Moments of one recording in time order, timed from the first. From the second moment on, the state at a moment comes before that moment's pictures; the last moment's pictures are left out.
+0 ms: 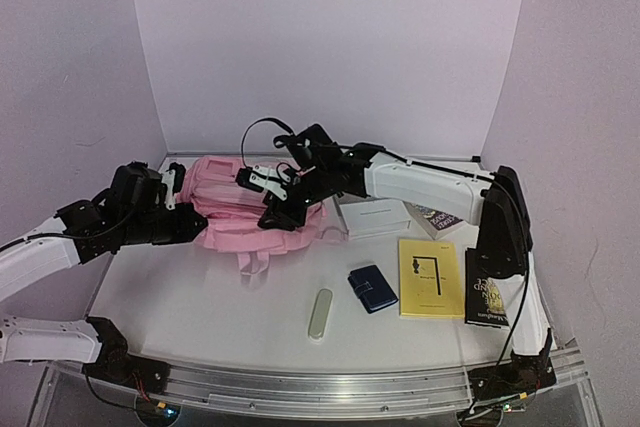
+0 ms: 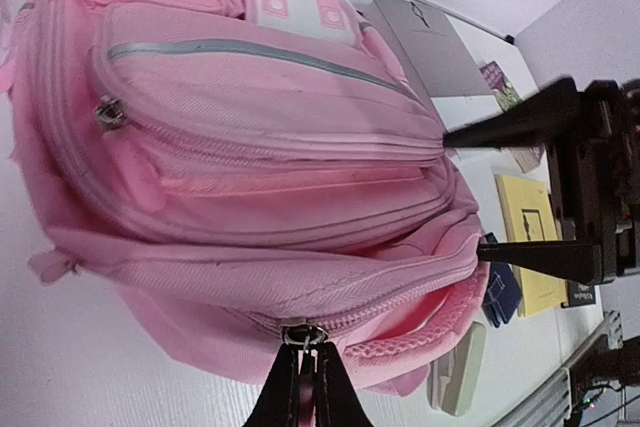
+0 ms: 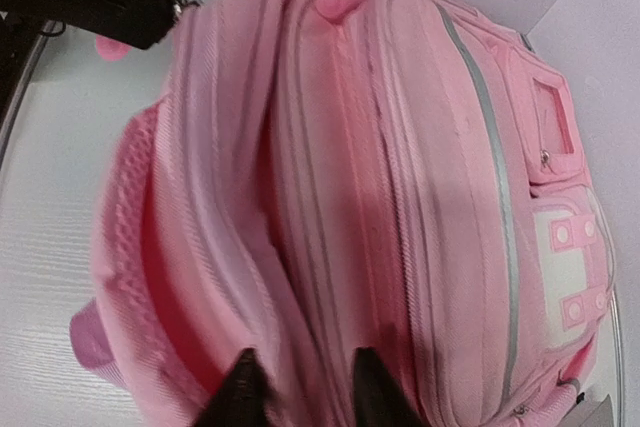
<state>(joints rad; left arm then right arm) -0.65 0.93 0.76 -0.45 -0.04 -0.60 0.93 2.23 2.04 -0.56 -0.27 -0.53</state>
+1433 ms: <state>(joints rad) -0.59 0.99 0.76 -0.47 -0.14 -0.69 1.05 2.26 2.16 -0.61 -0.17 -0.56</state>
